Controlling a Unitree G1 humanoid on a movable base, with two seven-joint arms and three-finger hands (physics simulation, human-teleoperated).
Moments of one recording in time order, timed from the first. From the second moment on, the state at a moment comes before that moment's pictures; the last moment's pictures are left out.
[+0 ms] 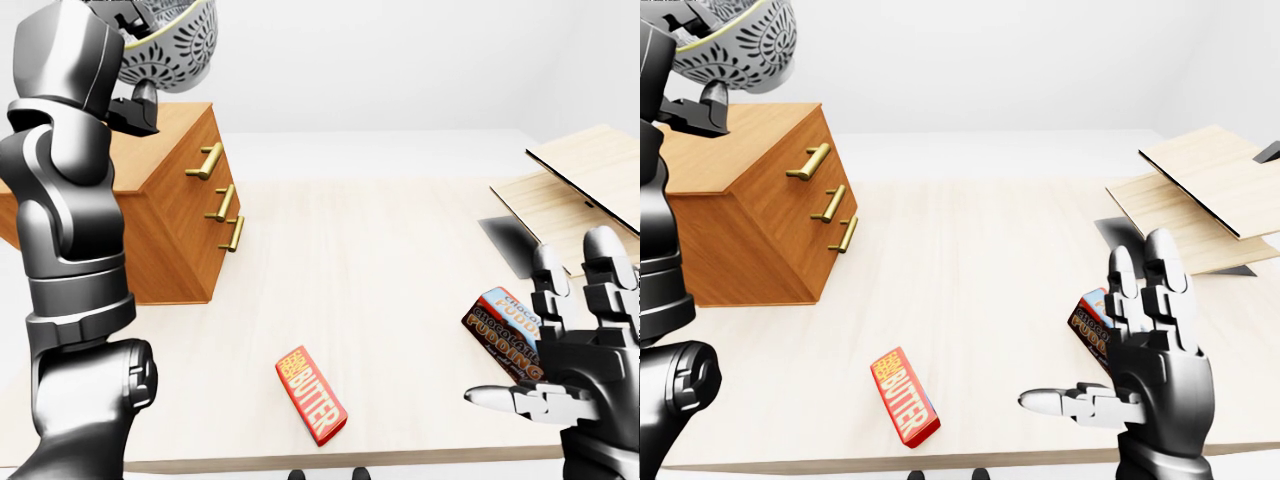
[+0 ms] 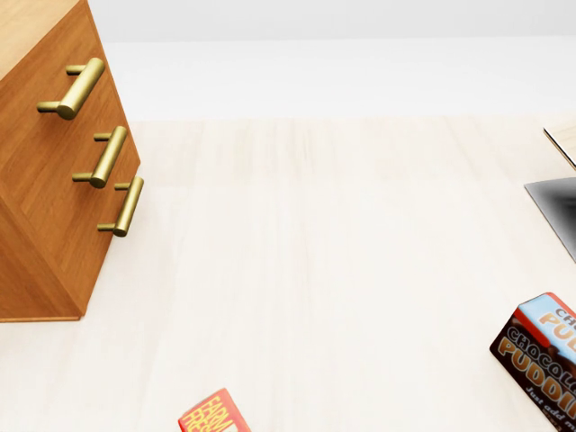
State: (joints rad) left arm -0.98 0.56 0.19 0.14 0.84 0.09 -0.26; right arm 0.42 0.20 -0.40 -0.93 0.25 0.09 0.39
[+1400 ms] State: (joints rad) left arm -1.31 0.70 0.12 1.12 0.71 0.09 0.15; right arm 0.43 0.17 -0.33 -0.89 0.21 0.09 0.35
